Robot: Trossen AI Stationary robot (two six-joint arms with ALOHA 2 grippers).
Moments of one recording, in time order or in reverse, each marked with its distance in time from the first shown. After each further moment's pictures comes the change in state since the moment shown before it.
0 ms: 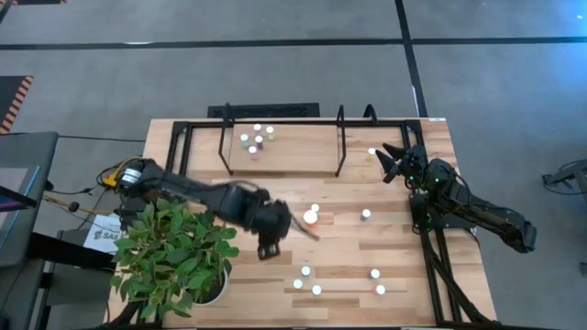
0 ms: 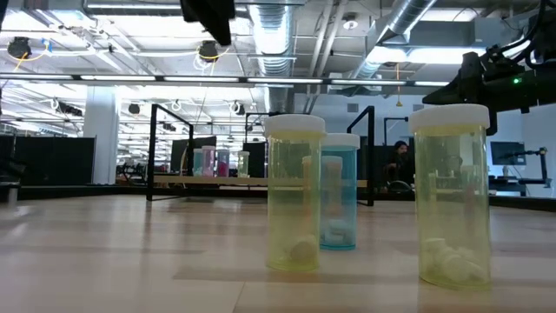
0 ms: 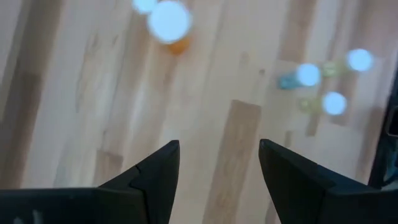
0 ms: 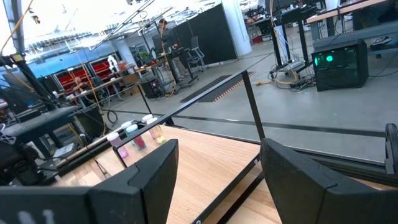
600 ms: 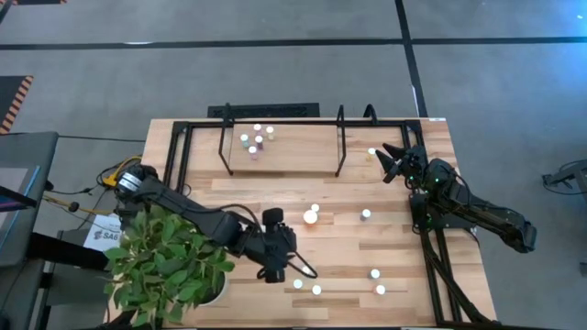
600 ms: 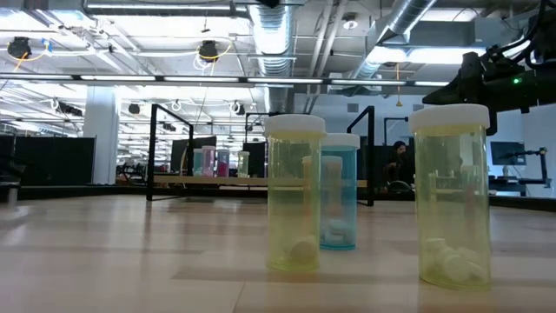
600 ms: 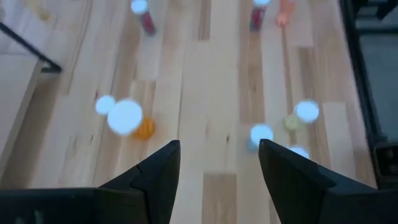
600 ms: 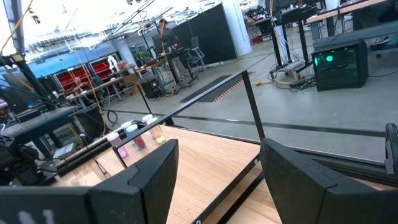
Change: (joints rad) left arm -0.163 0.006 -0.118 0.400 -0.231 0.144; right arm 0.000 0.000 0.000 0.000 0.000 0.000
